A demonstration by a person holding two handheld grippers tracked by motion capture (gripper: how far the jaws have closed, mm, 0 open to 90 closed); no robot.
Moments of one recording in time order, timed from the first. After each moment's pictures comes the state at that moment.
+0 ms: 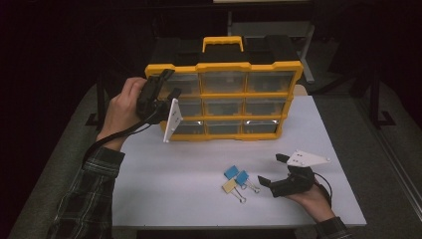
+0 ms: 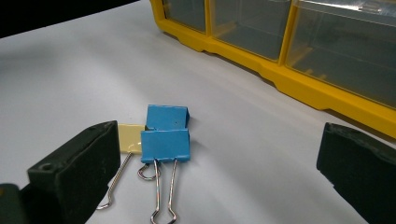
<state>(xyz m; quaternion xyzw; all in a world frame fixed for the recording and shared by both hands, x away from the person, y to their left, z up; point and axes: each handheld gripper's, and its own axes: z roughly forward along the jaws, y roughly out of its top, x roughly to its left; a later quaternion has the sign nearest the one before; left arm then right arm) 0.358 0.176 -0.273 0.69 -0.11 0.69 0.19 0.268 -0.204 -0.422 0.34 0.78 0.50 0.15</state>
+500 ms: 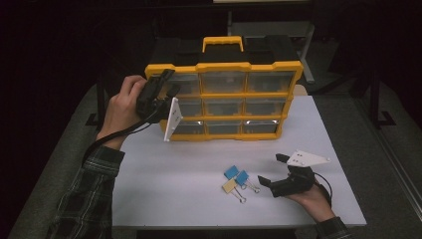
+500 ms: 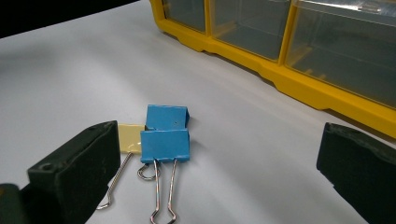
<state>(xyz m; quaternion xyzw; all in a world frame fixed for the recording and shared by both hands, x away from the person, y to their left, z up) 0.359 0.176 -0.272 0.68 -0.11 0.70 0.19 0.269 -0.204 -0.422 0.34 0.78 0.50 0.15</state>
